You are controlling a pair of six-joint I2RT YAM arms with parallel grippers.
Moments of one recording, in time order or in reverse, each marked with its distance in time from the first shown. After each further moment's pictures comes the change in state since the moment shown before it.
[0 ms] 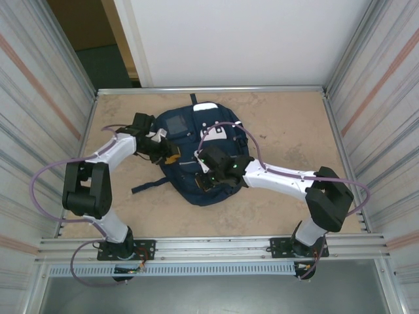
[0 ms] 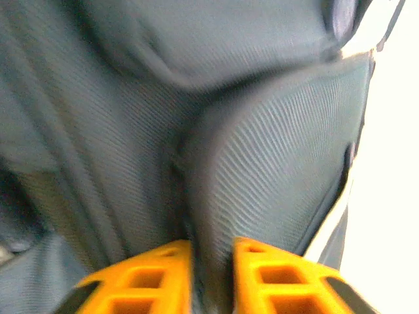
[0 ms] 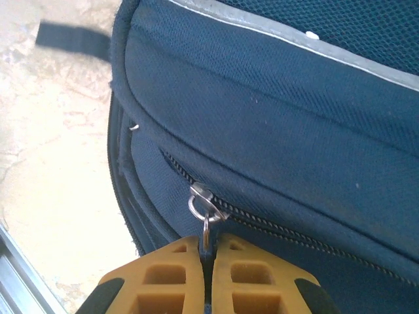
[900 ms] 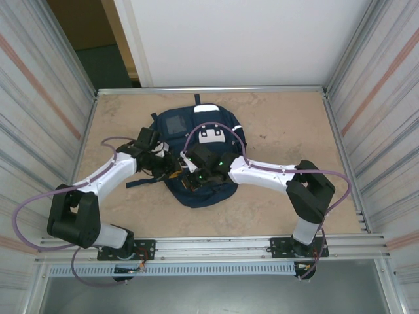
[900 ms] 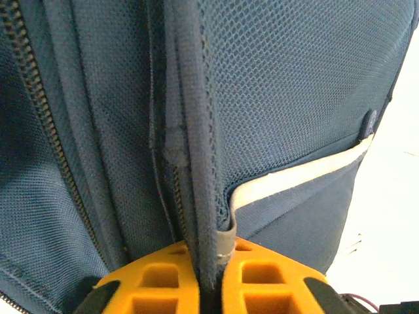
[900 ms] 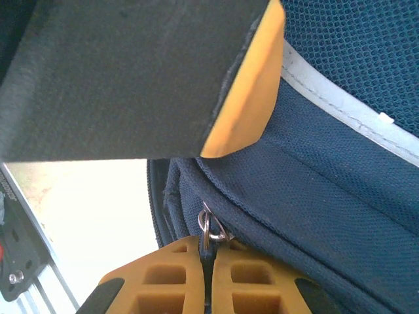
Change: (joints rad) left arm -0.159 -0.258 -0.215 0.029 -0.139 -0.188; right arm 0.022 0.146 0.126 0.050 -0.107 -0.005
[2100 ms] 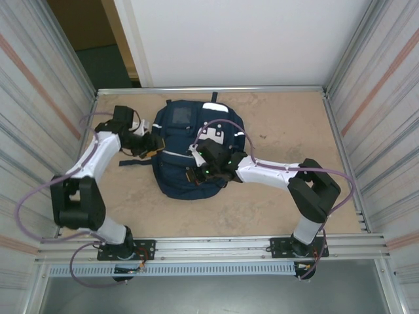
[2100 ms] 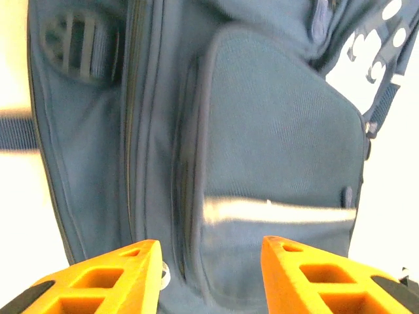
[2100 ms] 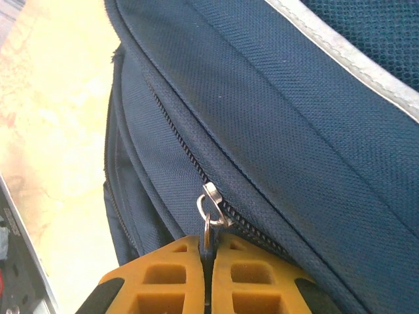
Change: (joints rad) left arm 0.254 0.077 0.247 -0.201 -0.030 0.375; right arm -0.071 -0.024 -0.113 0.207 -0.039 0.022
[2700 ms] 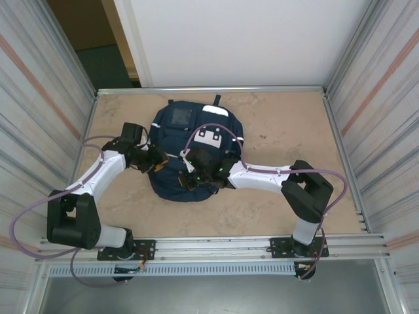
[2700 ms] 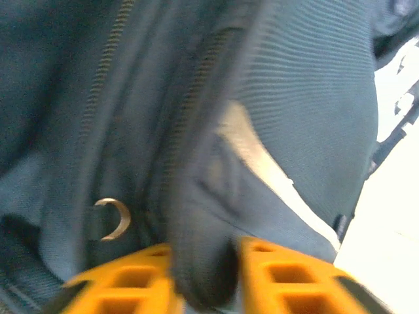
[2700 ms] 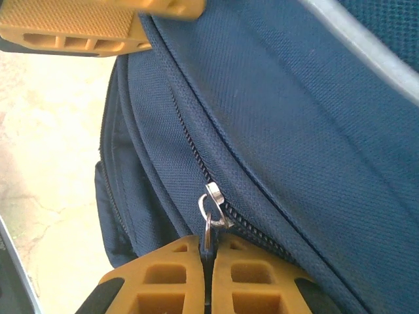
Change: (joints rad) left arm -0.100 -0.099 -0.223 0.175 -0.079 -0.405; right arm 0.090 0.039 0.025 0.032 0.117 0.018
